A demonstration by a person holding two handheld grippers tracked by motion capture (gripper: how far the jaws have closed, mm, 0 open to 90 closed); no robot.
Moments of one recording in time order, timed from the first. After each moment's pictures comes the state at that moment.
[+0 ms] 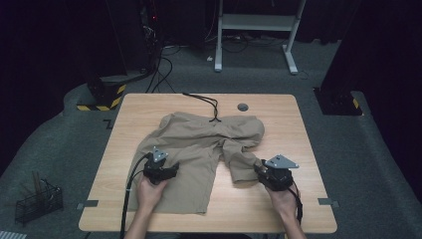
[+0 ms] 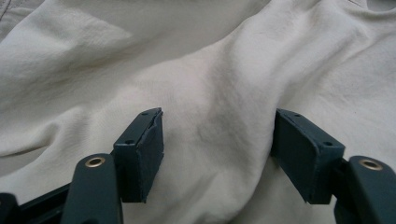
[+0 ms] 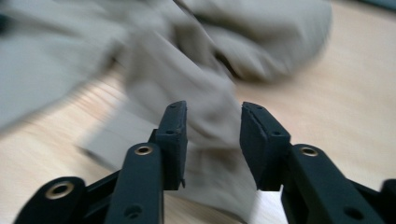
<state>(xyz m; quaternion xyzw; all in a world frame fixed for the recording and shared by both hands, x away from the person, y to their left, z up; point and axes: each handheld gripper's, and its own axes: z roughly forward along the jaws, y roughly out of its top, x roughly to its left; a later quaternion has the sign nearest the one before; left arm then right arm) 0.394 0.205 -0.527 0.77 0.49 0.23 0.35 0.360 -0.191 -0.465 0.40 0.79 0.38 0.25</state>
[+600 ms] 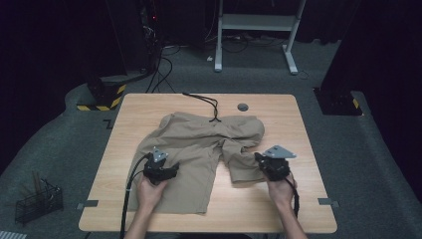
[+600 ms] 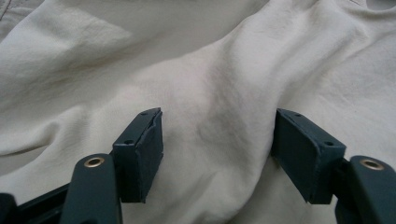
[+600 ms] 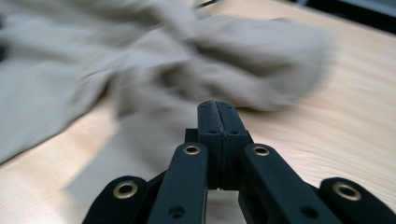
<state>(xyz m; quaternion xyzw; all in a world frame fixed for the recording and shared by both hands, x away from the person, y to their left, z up) 0.393 0.204 -0.527 0.77 0.49 0.23 0.34 0.391 -0.199 -0.459 0.42 0.78 0.39 0.26</state>
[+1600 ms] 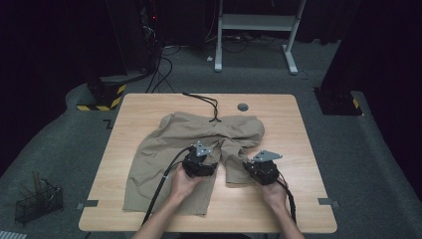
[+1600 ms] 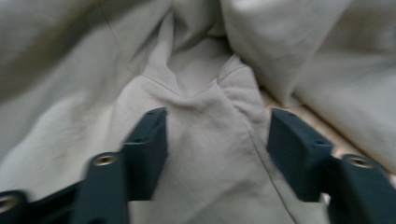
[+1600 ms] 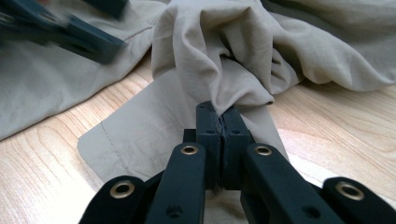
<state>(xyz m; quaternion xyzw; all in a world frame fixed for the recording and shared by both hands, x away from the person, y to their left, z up) 0.425 0.083 -0.514 0.83 0.39 0.16 0.35 0.397 -0.172 -0.492 0.36 0.83 0.37 0.17</state>
